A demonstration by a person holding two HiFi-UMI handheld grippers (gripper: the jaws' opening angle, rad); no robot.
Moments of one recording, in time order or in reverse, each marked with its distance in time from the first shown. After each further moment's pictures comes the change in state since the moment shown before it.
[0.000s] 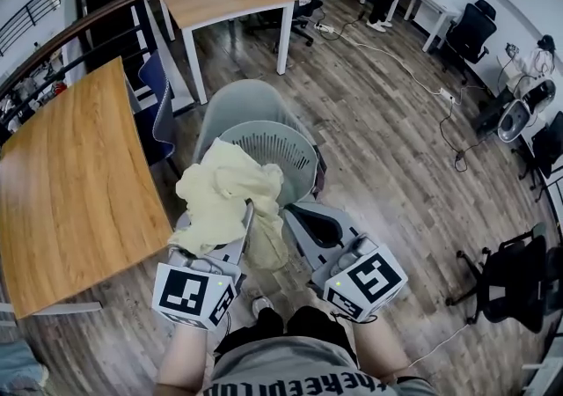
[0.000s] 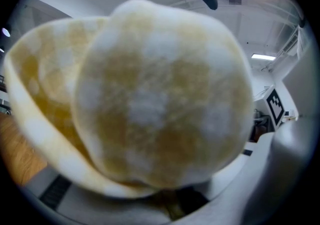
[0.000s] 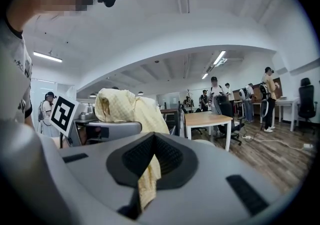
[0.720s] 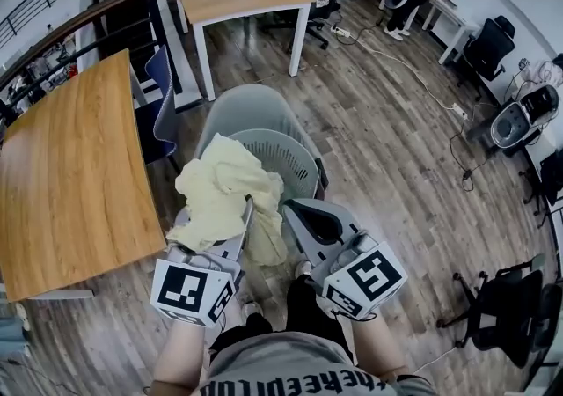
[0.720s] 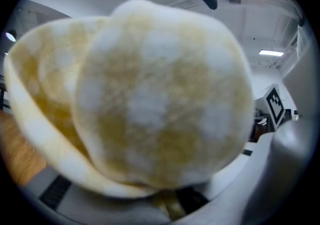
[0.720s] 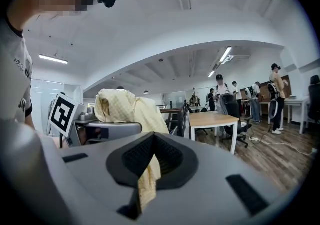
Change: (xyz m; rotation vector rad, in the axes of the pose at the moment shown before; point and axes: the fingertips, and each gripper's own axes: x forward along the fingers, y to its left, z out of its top) left arm 0.051 0.011 0.000 -0.008 -0.005 0.075; right arm 0.024 -0.052 0.006 -0.017 0.011 0.074
